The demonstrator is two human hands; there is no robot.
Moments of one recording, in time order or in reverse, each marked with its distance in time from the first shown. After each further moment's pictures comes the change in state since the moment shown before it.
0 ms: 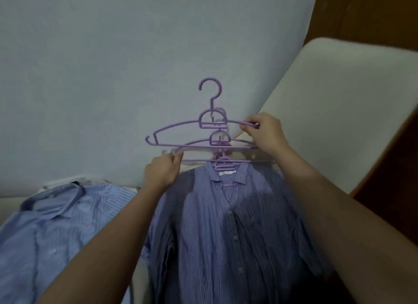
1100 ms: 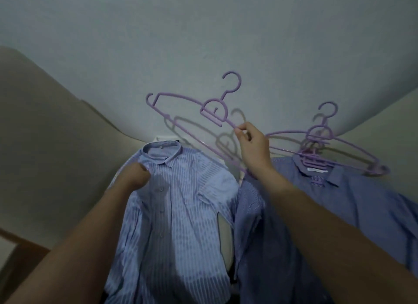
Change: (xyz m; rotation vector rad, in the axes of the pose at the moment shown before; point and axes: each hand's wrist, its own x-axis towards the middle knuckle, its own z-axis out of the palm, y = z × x) left_hand -0.115 -0.299 -0.136 -0.038 -0.049 -0.644; right_hand -0.108 -0.189 0.206 0.488 -0.150 -0.085
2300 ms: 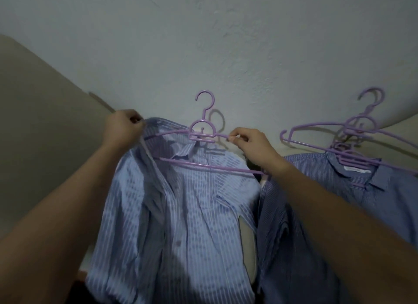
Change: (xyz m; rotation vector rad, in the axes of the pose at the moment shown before) left_hand 0.041 0.025 -0.085 -0.108 0.465 0.336; right_hand 0.033 0.034 0.055 -0.006 -0.469 0.016
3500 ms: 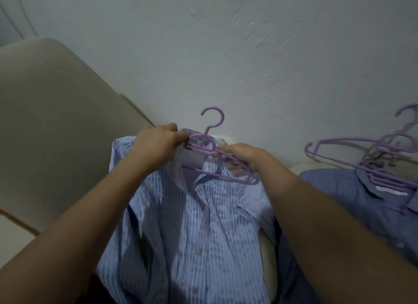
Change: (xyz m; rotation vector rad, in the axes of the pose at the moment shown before) left_hand -0.041 0.017 -0.026 0.593 -0.132 0.589; right_hand 0.060 -0.027 0.074 0.170 -0.457 0.610
